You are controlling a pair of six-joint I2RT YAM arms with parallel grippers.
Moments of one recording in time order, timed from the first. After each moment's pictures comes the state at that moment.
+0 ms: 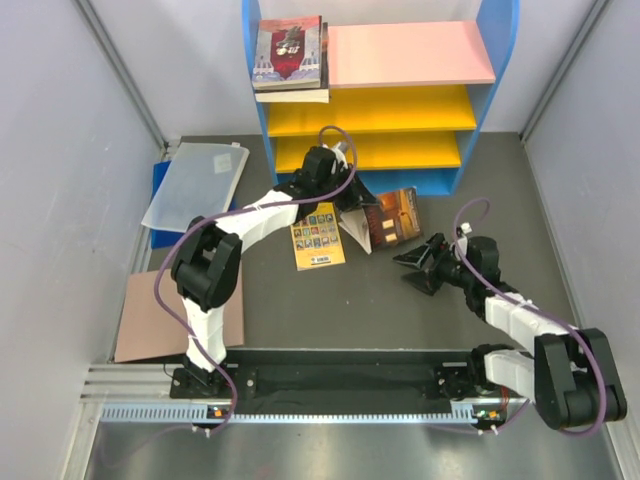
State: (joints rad) left arm -0.59 1.96 1.49 -0.02 0.46 -0.90; right arm 0.13 1.10 0.30 0.26 -0.68 1.10
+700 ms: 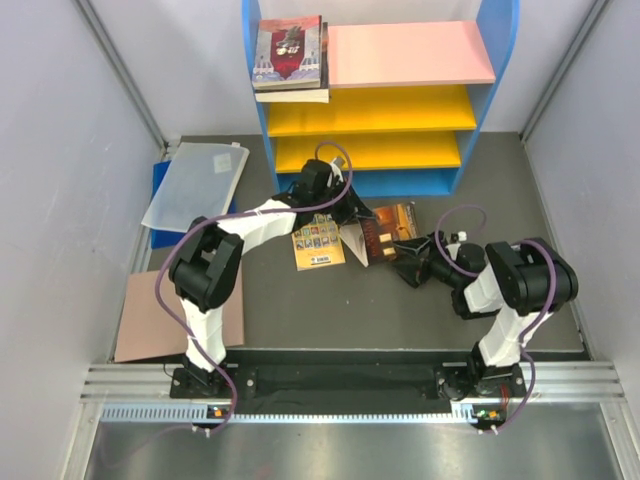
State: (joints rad) left arm -0.58 1.95 1.37 0.05 0.51 -0.98; right arm 0.14 1.76 0.23 1.23 -0.63 1.55
